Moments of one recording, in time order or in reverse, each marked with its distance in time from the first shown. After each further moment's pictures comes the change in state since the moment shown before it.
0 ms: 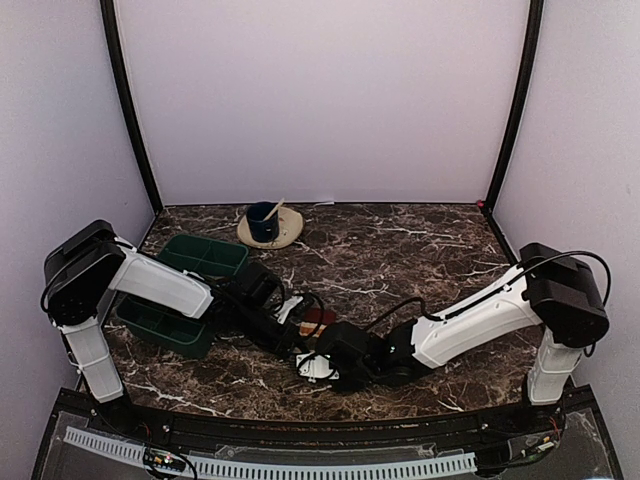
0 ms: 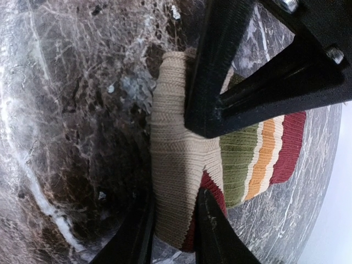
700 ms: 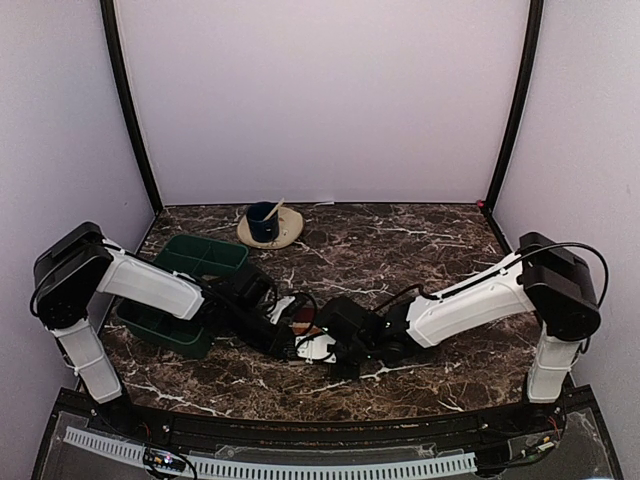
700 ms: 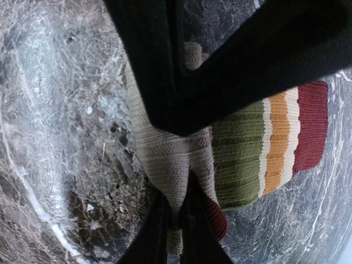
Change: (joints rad) left arm 0.015 -0.053 -0.042 0.003 -0.019 -0.027; right arm -0.094 0.022 0.080 -0.092 -0.201 0.089
